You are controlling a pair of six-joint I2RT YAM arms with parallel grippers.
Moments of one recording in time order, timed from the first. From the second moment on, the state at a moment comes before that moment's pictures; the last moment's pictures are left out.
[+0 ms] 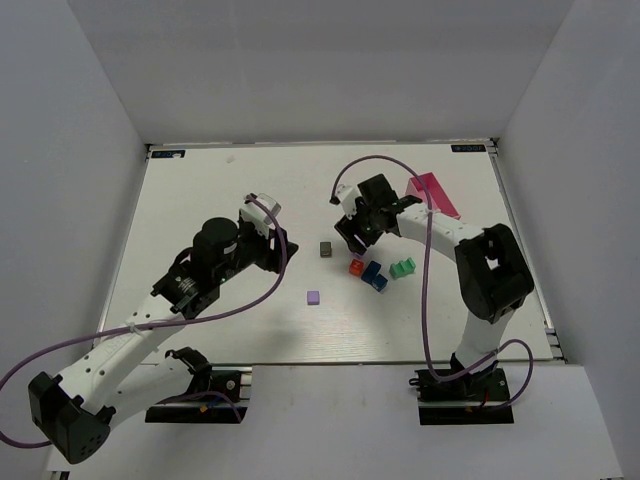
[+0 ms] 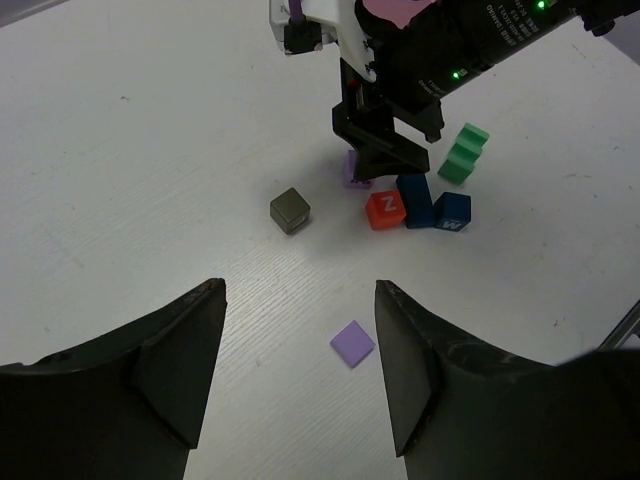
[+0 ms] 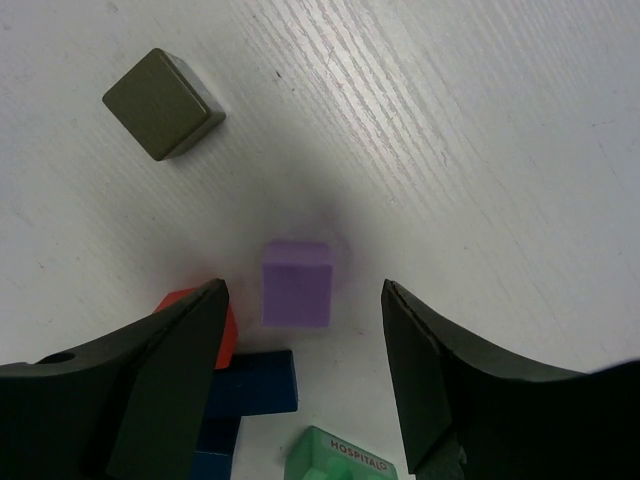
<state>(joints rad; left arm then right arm) -0.65 0.89 0.80 -0.21 0.07 -0.08 0.56 1.81 1.25 -0.43 -0.21 -0.38</state>
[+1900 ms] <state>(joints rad) -0.65 0.91 0.80 -0.21 0.09 -0.09 0.56 1.98 1.46 -0.70 -0.49 -1.01</state>
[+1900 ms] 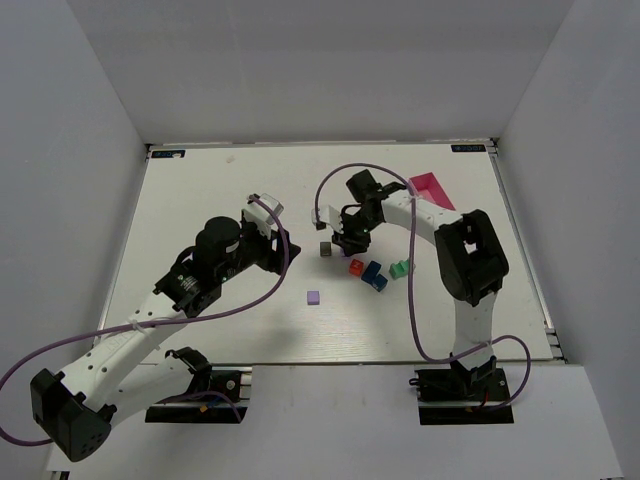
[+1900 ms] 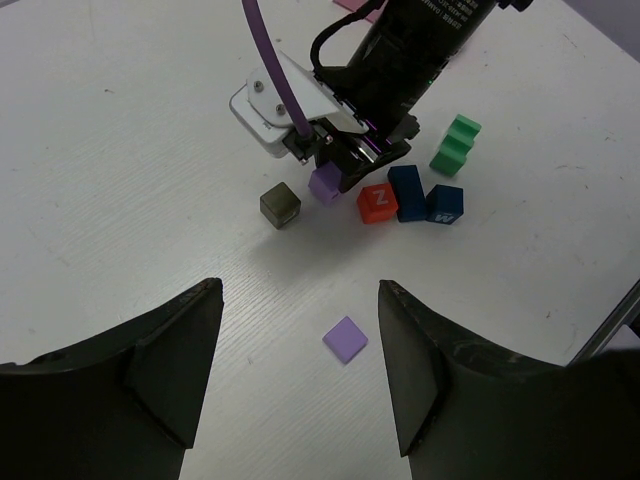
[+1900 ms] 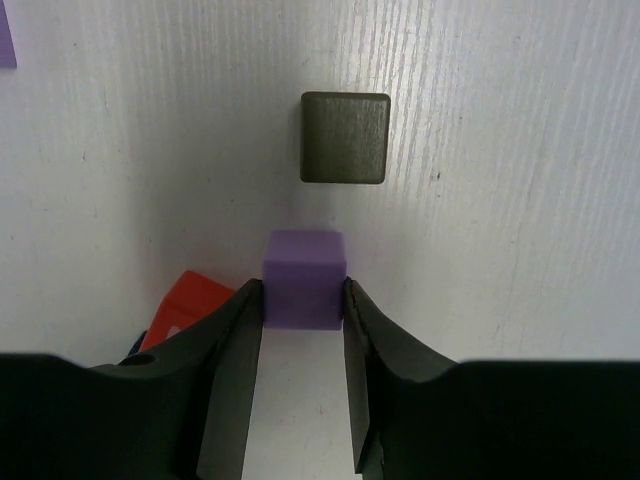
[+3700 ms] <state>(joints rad) -0.65 0.92 0.79 -0.21 0.10 -0.09 0.58 2.07 1.54 -0.73 -0.47 -1.04</state>
